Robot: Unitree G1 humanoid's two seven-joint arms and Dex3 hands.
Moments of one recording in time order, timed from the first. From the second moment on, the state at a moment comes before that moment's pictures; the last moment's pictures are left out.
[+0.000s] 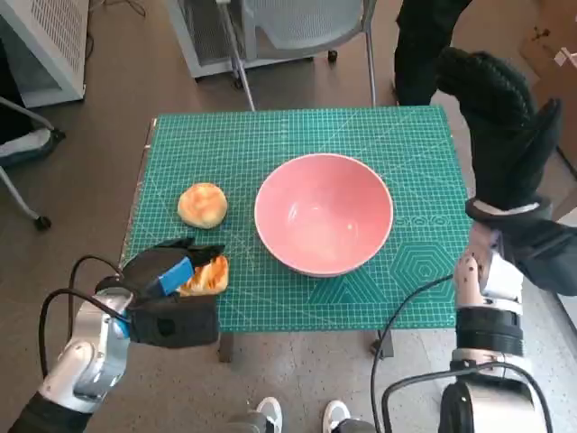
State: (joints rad) left arm -0.21 0.74 -0.32 -0.06 0.72 0.16 -0.33; right arm -0.78 -0.20 -0.25 0.64 0.32 -0.72 0.49
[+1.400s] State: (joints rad) left arm -0.63 0.60 -0.17 -0.40 0.55 -0.06 -0.44; right arm -0.73 -0.18 -0.24 0.56 0.33 -0.70 0.47
